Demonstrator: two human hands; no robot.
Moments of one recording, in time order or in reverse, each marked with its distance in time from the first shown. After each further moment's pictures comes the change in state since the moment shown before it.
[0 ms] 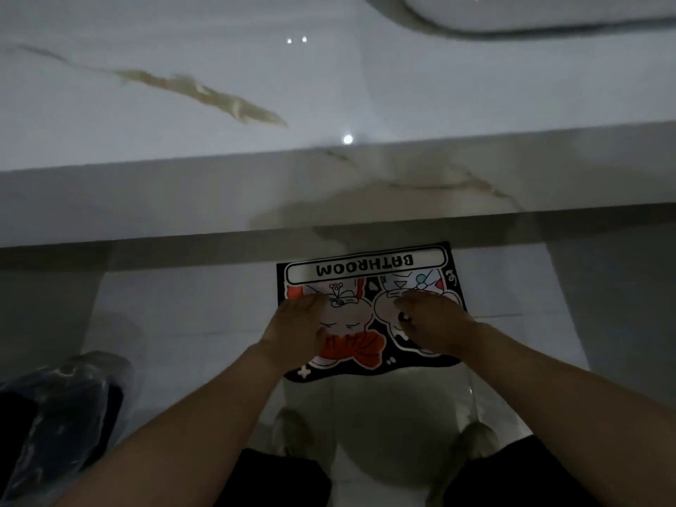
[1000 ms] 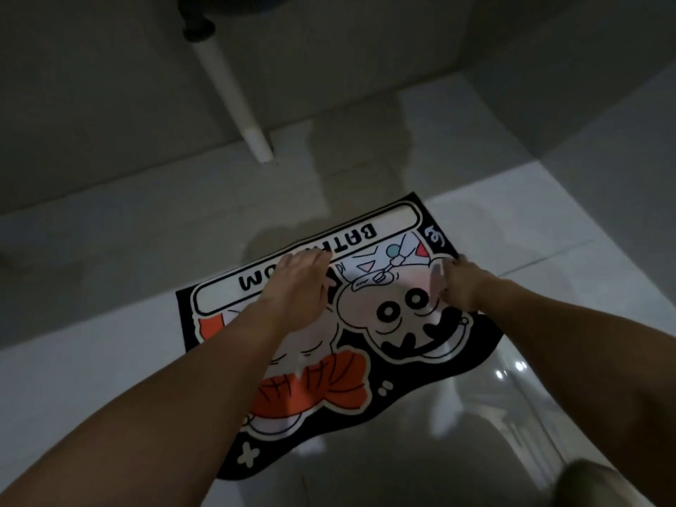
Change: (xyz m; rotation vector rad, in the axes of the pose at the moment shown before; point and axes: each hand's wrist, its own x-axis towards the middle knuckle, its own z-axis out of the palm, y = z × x) left_hand 0.242 -0.028 0.213 0.269 0.124 0.335; right_hand 0.127 0.220 0.264 0.305 -0.036 0.701
